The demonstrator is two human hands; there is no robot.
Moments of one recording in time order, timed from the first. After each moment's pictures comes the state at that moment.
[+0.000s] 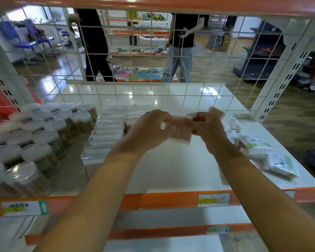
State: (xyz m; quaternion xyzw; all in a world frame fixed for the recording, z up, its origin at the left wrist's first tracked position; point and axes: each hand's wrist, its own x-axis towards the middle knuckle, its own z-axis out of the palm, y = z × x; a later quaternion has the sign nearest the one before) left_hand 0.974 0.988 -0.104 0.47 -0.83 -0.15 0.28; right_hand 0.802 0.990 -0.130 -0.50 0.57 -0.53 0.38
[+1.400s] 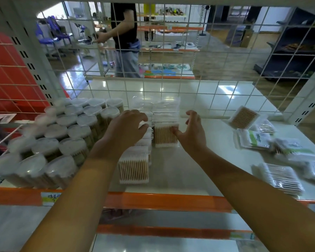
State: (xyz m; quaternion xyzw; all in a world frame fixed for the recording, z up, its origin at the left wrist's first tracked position) left_hand 1.094 0.954 -0.132 0.55 -0.81 0.00 0.22; right_hand 0.898 0.938 -0.195 -0.63 0.66 -0.40 0.12
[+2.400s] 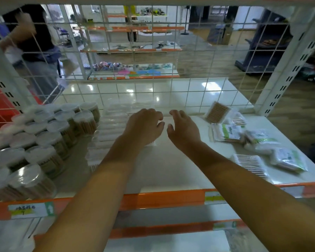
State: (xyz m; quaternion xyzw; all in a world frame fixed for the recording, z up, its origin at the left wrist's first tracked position) left_hand 0.985 0.953 -0.126 0.51 -0.84 0.01 0.18; right_hand 0.854 0.956 -0.173 -0.69 0.66 -0.29 0.01
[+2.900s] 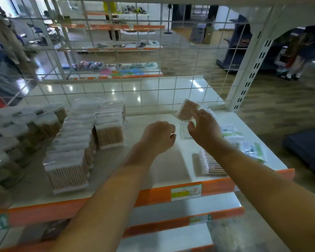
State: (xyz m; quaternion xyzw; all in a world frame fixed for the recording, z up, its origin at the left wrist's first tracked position) left_hand 0.875 0.965 -0.164 0.45 -0.88 -0.02 0.13; right_hand 0.722 0.988 -0.164 -0.64 0.73 -0.24 -0.05
